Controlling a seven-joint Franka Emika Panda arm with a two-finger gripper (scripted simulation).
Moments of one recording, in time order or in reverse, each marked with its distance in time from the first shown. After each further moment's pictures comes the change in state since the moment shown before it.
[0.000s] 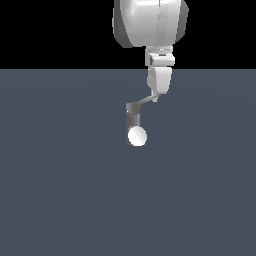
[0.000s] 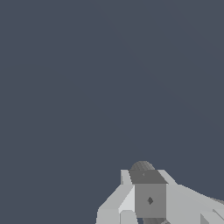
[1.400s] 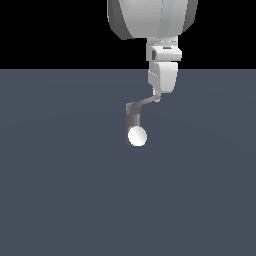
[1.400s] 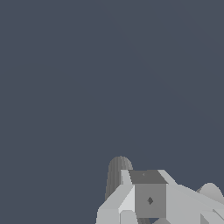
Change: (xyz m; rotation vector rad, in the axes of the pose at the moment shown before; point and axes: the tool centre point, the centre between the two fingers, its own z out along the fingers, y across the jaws) arm -0.004 0.050 -0.014 0.031 0.002 -0.021
